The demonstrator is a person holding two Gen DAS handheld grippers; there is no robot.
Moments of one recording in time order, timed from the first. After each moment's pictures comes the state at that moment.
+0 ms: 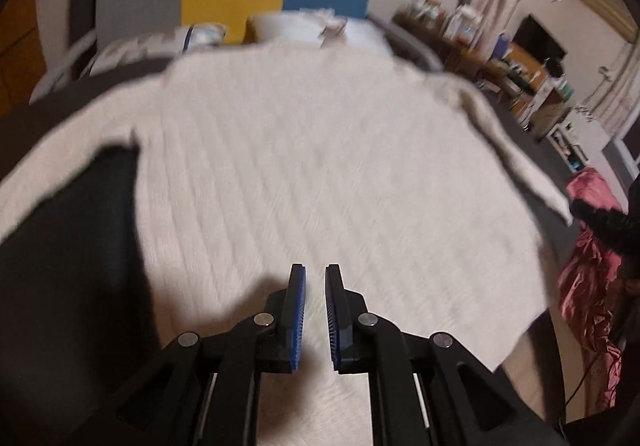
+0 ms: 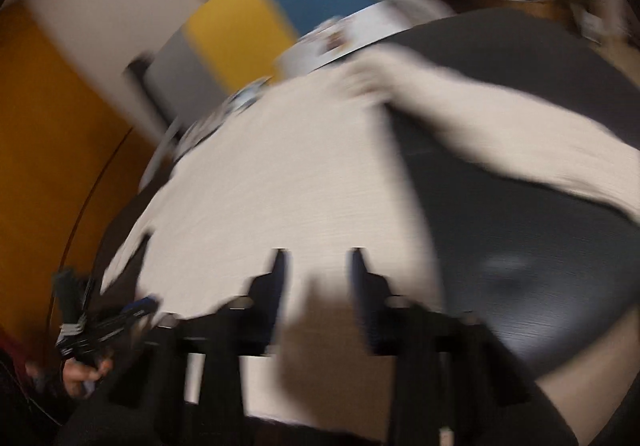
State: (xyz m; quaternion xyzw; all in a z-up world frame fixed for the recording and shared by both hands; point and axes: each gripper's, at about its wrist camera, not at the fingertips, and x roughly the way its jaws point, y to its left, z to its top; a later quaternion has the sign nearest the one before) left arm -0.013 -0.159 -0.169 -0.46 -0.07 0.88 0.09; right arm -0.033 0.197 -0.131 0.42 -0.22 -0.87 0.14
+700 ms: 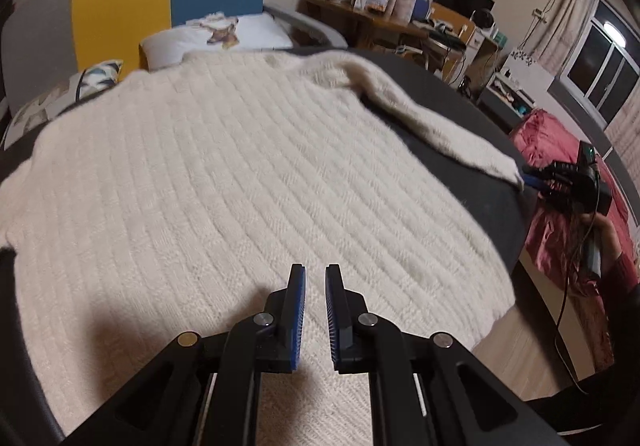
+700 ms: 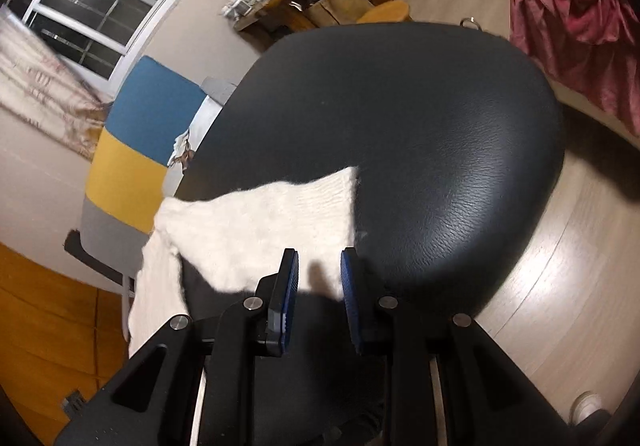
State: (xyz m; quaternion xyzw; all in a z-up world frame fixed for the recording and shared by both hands) left arm -0.069 -0.044 -0.173 -0.48 -0.01 0.85 0.20; right arm -0.032 0.437 -0.194 0.39 -0.42 -0.82 -0.02
